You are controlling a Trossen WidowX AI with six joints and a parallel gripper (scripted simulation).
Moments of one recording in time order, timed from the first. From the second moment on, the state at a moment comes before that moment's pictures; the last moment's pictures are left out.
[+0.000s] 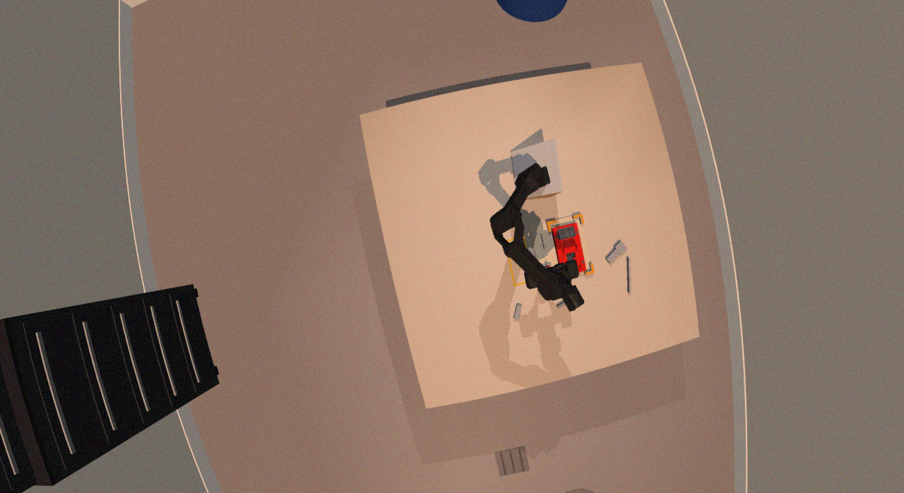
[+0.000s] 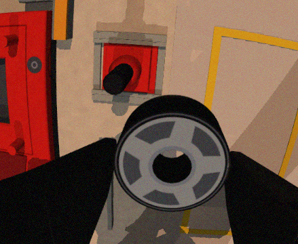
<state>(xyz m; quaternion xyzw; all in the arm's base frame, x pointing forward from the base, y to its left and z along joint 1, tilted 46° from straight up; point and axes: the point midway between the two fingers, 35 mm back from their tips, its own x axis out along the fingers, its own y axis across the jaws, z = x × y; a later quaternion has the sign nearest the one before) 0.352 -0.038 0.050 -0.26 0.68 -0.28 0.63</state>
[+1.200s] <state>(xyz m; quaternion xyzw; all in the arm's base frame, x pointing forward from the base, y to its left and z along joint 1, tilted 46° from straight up) 0.307 -0.102 0.080 -0.26 0.68 -0.28 0.63</state>
